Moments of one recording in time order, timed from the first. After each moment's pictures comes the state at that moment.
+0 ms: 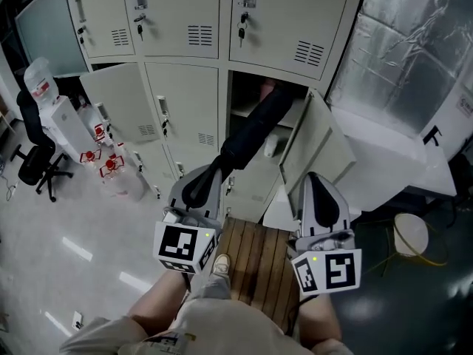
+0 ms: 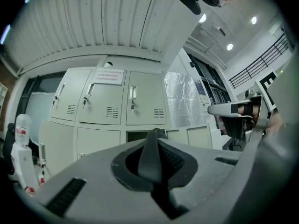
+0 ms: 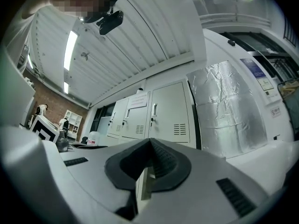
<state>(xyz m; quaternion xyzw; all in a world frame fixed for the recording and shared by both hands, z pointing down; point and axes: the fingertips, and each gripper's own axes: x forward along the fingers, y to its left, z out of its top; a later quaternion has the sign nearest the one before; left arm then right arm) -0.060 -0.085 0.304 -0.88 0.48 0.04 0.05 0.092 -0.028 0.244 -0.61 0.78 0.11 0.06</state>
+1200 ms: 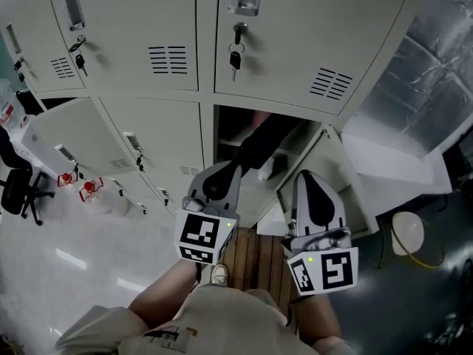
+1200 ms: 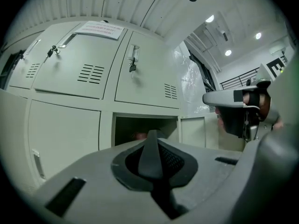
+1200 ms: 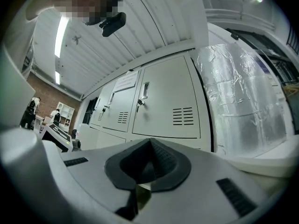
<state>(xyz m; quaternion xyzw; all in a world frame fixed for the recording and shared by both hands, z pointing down) 0.009 -0.291 0.339 -0.92 0.39 0.00 0.00 0.094 -0.217 0.256 -0.64 0.76 0.09 0.03</state>
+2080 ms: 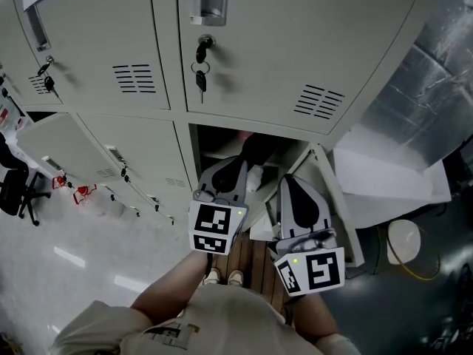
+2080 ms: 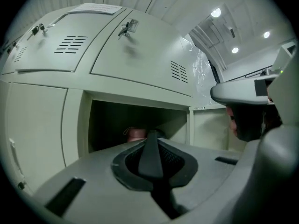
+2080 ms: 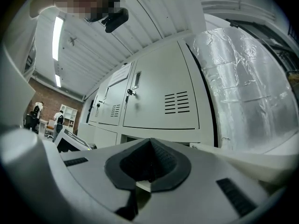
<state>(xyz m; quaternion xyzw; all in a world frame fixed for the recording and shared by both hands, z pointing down) 0.082 -0.353 0.354 -0.91 0.41 -0.01 -0.03 0.127 -0.268 0.273 -0.63 0.78 0.07 0.02</state>
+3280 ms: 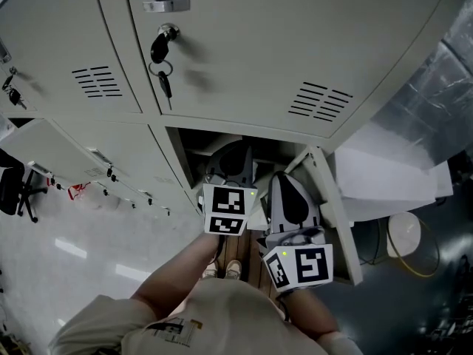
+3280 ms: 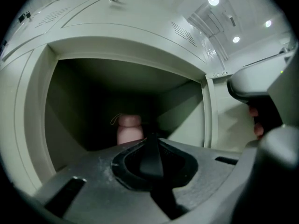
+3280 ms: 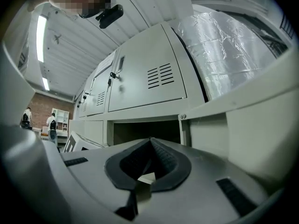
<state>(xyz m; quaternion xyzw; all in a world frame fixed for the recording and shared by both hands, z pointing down) 0.134 -0.408 0.398 -0.90 0.42 -0.06 -0.02 0.154 -0.306 0.324 -0.65 0.76 -0.01 0.02</state>
